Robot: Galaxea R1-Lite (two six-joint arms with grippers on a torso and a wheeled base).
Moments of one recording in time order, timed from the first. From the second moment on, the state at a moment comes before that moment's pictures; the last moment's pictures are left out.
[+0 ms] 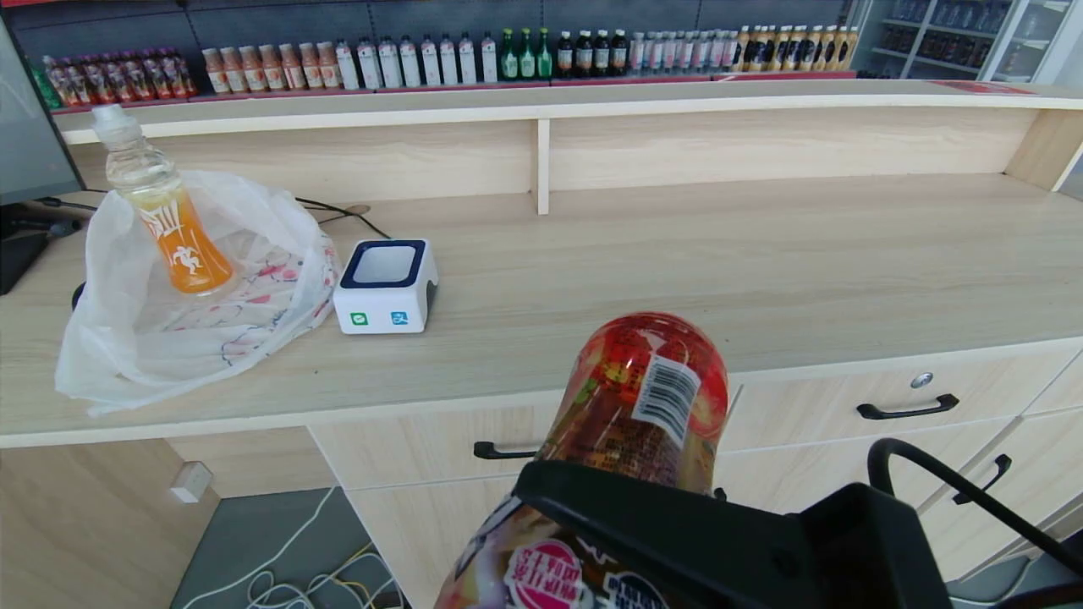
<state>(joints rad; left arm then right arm) 0.00 0.00 0.00 0.00 0.00 0.00 1.20 1.62 -0.44 -1.57 0.08 -1.64</state>
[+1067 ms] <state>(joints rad) 0.00 0.00 0.00 0.00 0.00 0.00 1.20 1.62 -0.47 -1.57 0.09 -1.73</state>
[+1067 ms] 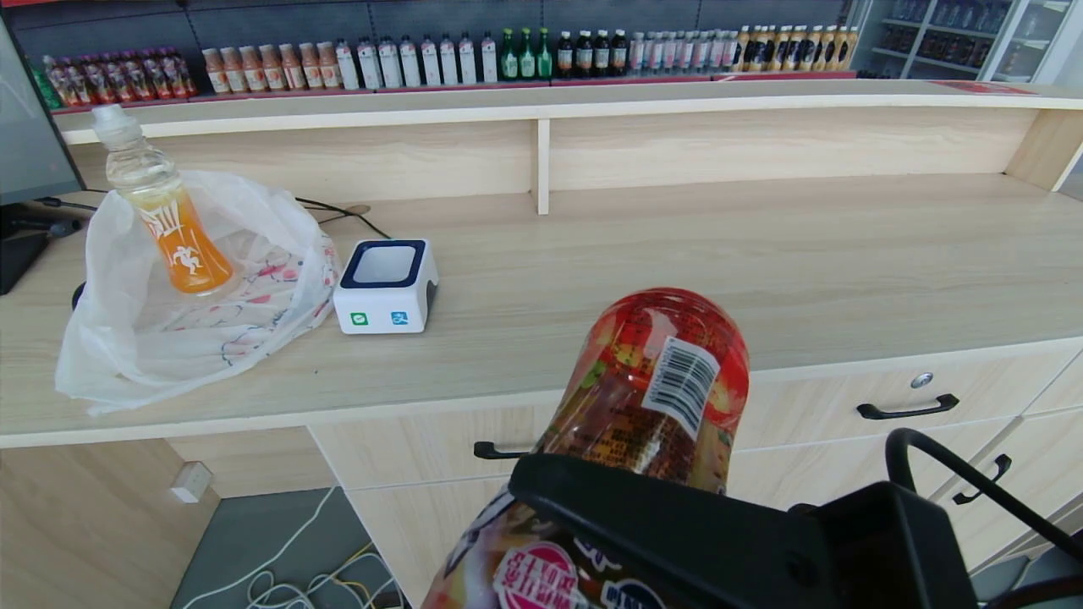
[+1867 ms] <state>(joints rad) 0.00 0.00 0.00 0.00 0.00 0.00 1.20 1.63 -0.47 -1.57 0.10 -1.61</state>
